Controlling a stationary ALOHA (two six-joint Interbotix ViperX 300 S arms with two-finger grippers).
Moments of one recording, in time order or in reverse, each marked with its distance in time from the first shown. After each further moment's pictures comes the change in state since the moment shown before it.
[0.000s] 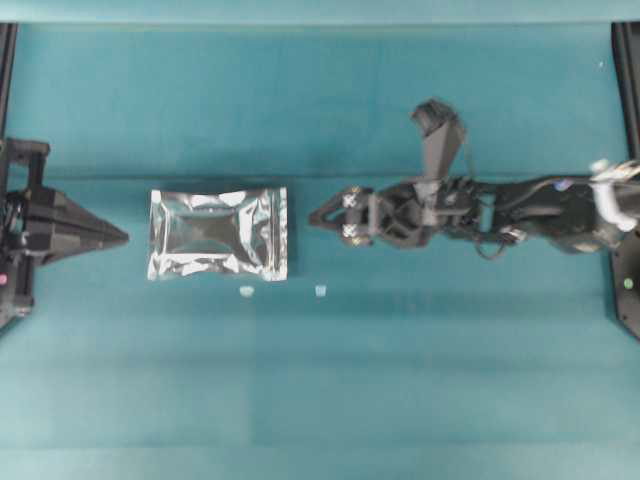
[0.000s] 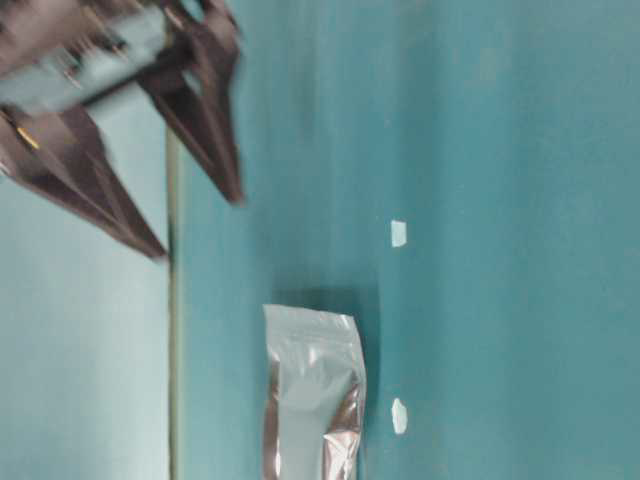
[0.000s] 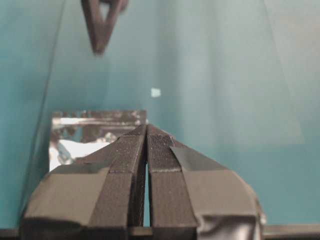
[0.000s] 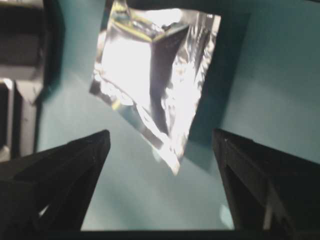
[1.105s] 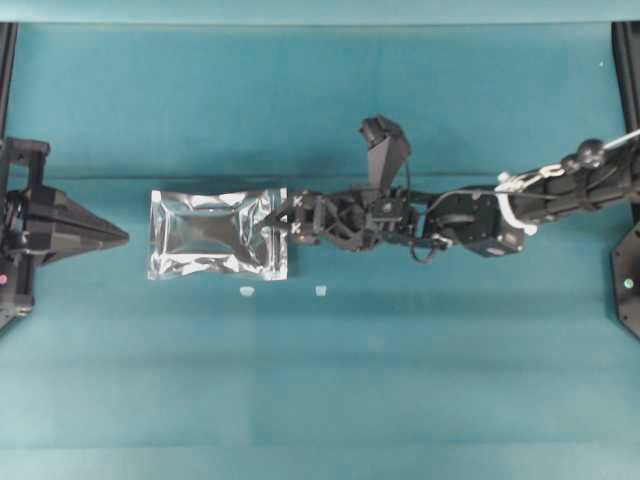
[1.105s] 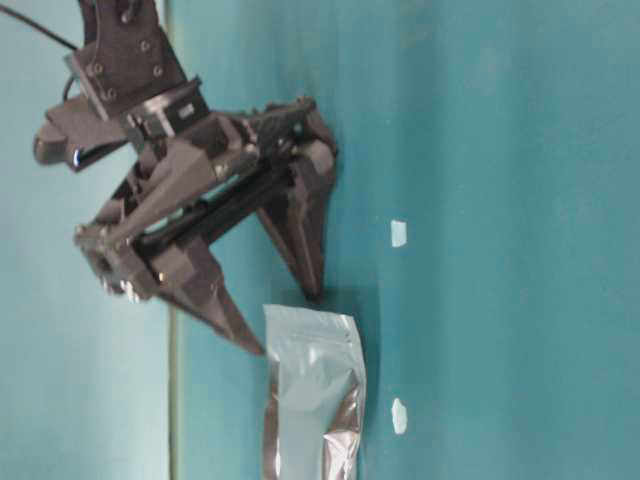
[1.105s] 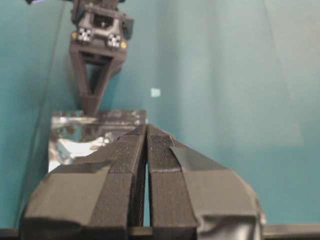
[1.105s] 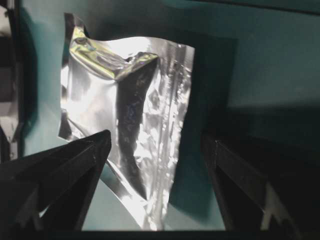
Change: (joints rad) left arm 0.002 0.000 0.000 0.000 0.000 -0.012; right arm -0.006 0.261 -0.184 -0.003 -0.057 0.072
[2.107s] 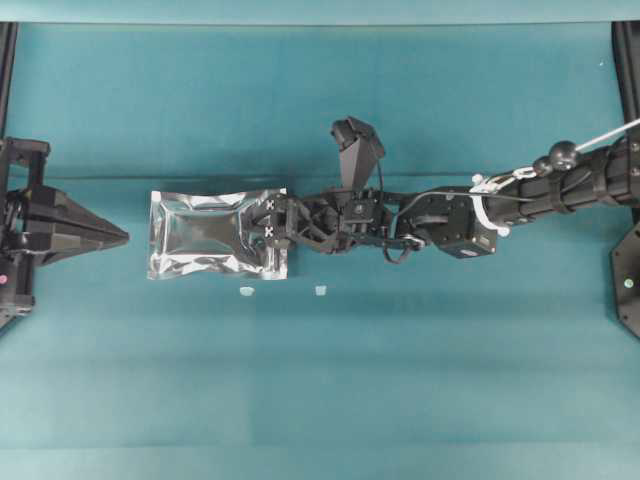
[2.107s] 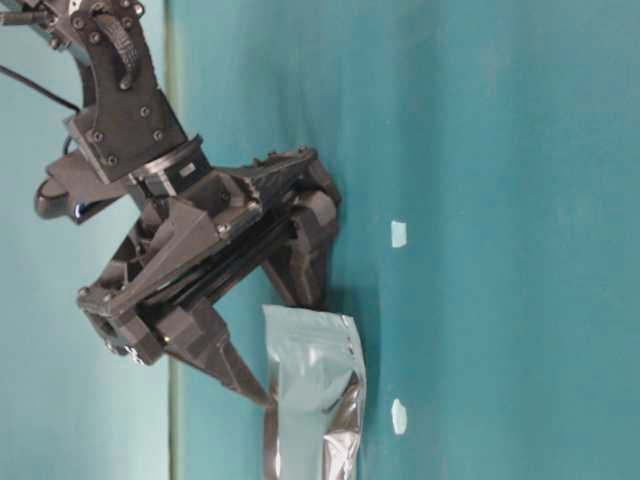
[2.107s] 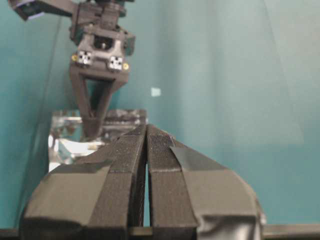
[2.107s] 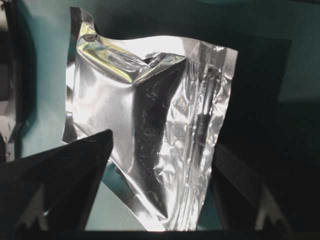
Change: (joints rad) left arm 0.000 0.000 0.002 0.000 0.000 0.006; right arm 0.015 0.046 -0.104 -0.002 0.097 0.000
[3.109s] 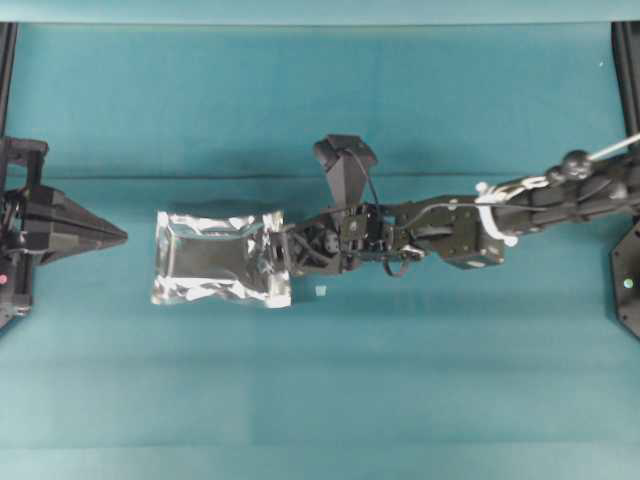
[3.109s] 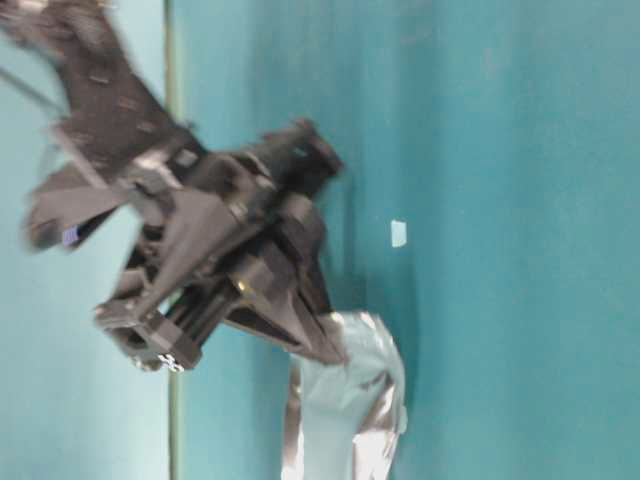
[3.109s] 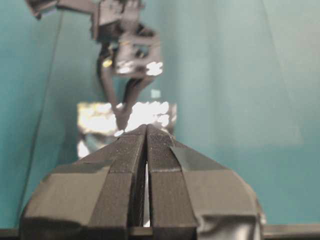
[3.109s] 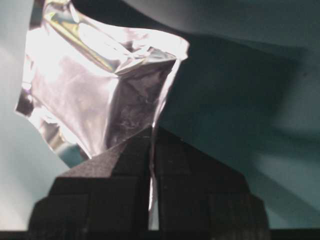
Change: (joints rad) left arm 0.000 -0.008 0.003 0.000 0.000 0.000; right arm 0.051 -0.098 -0.026 -0.038 0.310 -0.166
